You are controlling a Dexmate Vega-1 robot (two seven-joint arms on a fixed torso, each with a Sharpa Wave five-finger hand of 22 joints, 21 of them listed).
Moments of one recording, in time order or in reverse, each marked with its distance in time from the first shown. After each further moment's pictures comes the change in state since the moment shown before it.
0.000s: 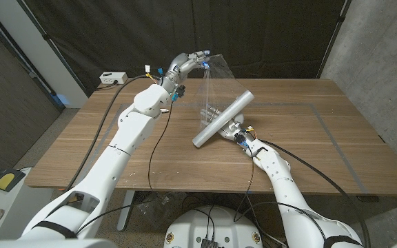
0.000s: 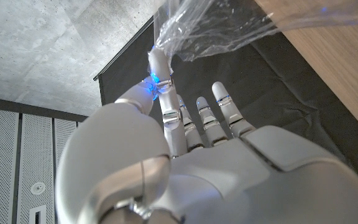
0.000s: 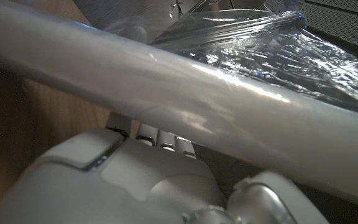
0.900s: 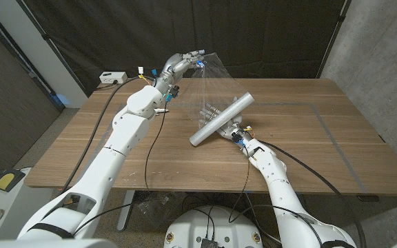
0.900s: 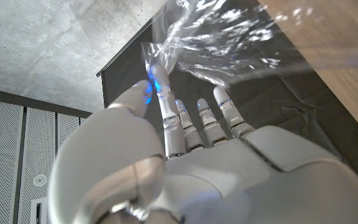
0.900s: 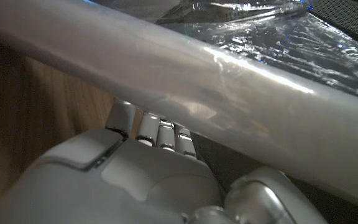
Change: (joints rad) left arm 0.002 0.019 -0.035 0.049 -0.041 -0.056 -0.068; left_hand -0.266 -0.151 -0.185 0.100 -0.026 -0.582 -0.100 -0.359 -0.145 -0.296 0.075 -0.102 -0.030 -0.156 0.033 -0.016 -0.011 -0.185 0.077 -0.046 -0.008; right arm -0.029 0.045 -0.014 -0.060 -0.033 0.044 -0.082; right_hand 0.023 0.048 0.000 0.000 0.000 0.051 -0.063 0.011 0.002 0.017 -0.046 0.008 -0.014 0.013 -0.013 0.000 -0.013 0.016 -0.005 -0.039 0.000
